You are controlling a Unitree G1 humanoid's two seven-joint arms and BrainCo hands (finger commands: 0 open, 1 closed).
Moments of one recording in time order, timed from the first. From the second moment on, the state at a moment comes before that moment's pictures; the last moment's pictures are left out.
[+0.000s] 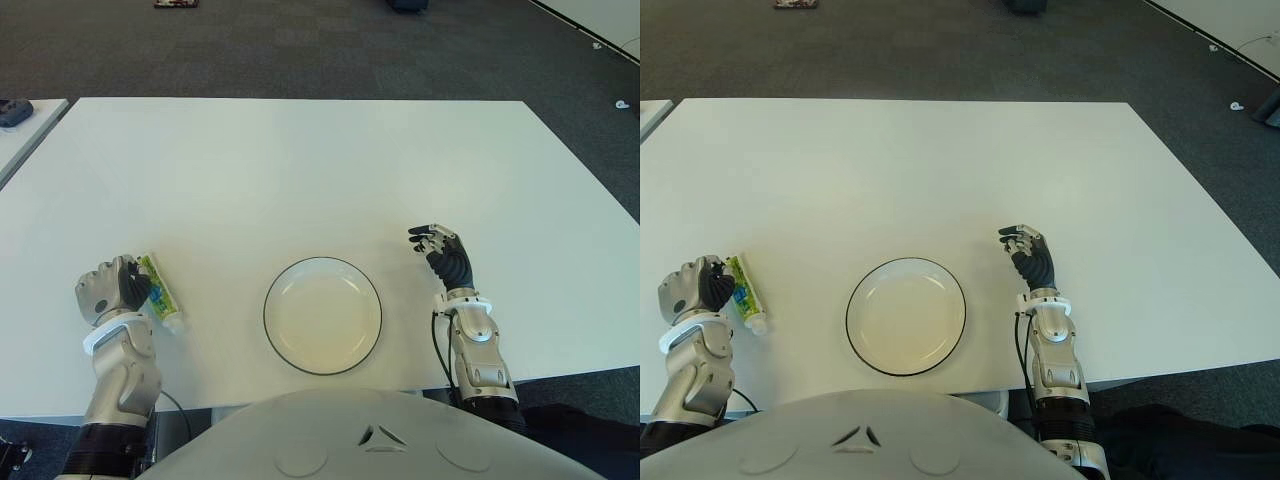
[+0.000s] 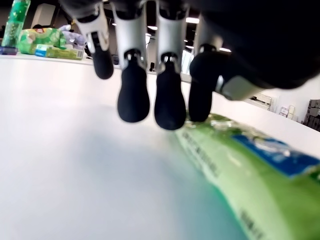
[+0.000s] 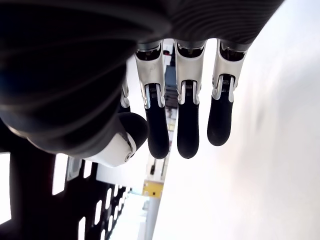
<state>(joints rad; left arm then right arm) 0.36 0.37 0.01 -0.05 0.81 0.50 0.28 0.19 -0.14 -0.06 0.08 -0.07 -0.15 0.03</state>
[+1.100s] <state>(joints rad) 0.37 0.49 0.07 0.01 0.75 0.21 0.36 0.19 -0.13 -0.06 0.07 -0.07 -0.15 0.03</state>
